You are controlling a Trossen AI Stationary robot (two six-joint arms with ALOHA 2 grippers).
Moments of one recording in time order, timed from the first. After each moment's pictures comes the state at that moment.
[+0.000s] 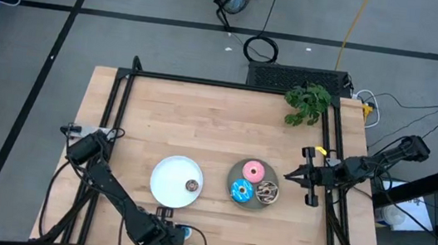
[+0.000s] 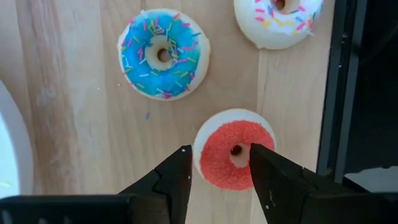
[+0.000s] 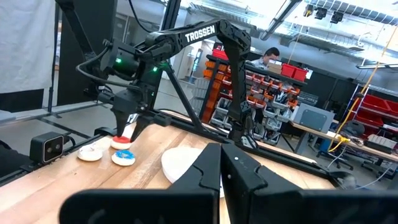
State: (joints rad) left arm -0.75 2.07 1.54 -0.84 -0.05 -0.77; right arm 0.45 0.25 0.06 0.33 0.23 -0.30
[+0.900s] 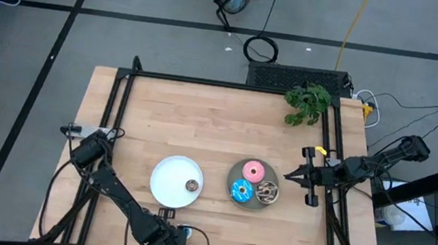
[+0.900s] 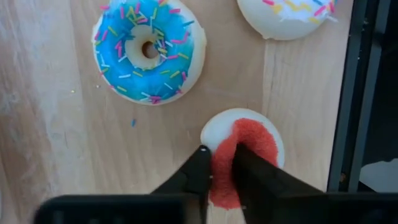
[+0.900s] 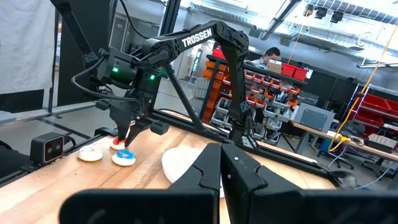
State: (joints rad) left arm -0.74 2.12 1.54 -0.82 0.00 -0.73; right arm 0.45 0.25 0.06 0.33 0.23 -0.30
